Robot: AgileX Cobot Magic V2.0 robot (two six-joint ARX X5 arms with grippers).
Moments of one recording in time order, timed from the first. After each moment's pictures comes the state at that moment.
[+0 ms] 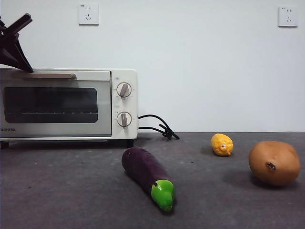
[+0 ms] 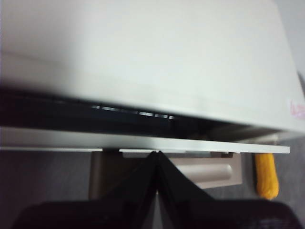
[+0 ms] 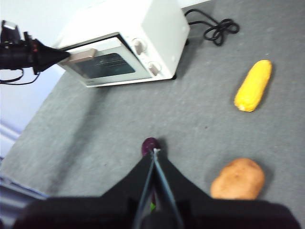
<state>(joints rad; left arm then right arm) 0.19 1.69 1.46 -0.58 0.55 -0.28 -0.01 0.65 1.03 -0.90 -0.63 0.16</state>
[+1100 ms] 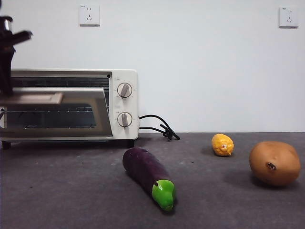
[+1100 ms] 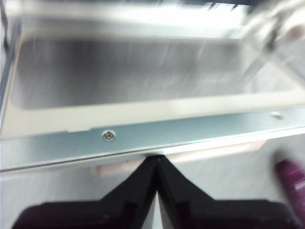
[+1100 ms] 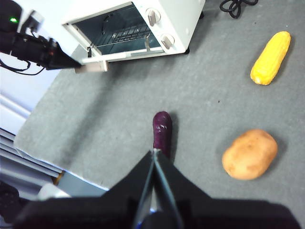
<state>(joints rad) 0.08 1.66 1.44 -0.98 0.25 -0.03 -0.01 0.60 1.03 -1.05 -0.66 0.11</state>
